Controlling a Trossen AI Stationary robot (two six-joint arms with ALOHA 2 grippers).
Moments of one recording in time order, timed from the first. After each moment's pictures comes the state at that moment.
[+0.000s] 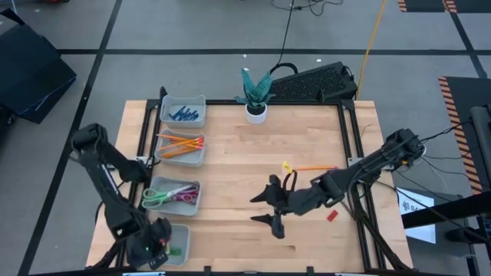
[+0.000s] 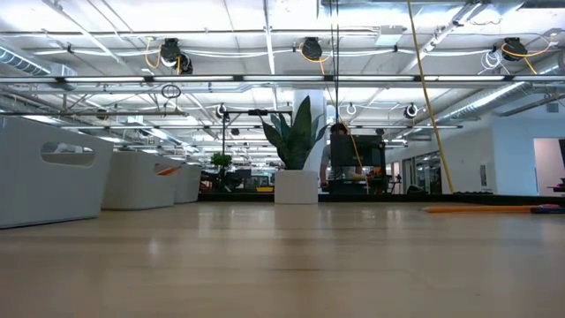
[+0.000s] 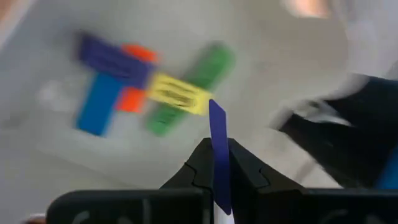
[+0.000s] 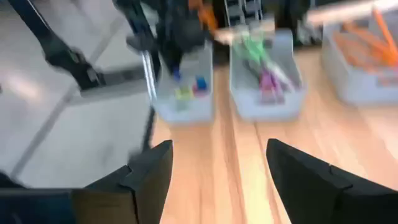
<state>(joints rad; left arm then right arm) -1.09 1.45 0.93 -0.64 0.03 -1.80 0.49 1.55 1.22 -0.12 0.31 0.45</state>
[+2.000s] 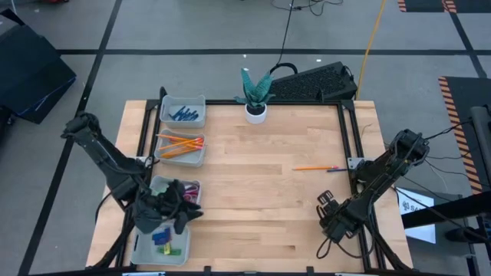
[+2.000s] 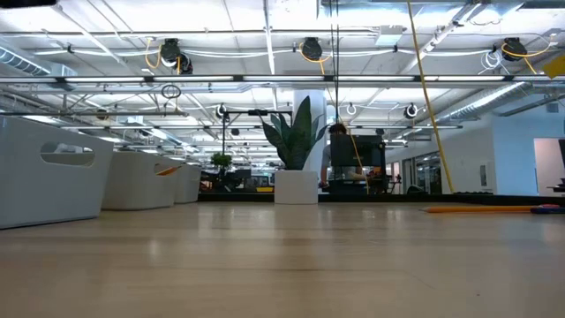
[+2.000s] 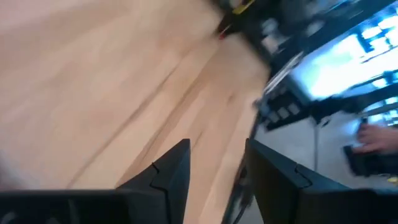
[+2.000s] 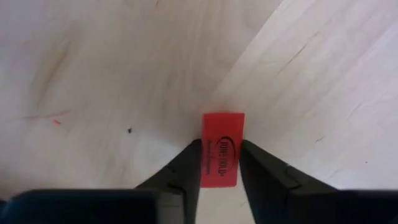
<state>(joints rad) -0.81 1.19 0.93 -0.46 -0.63 -1.32 0.88 1.55 0.70 -0.82 0.04 0.26</state>
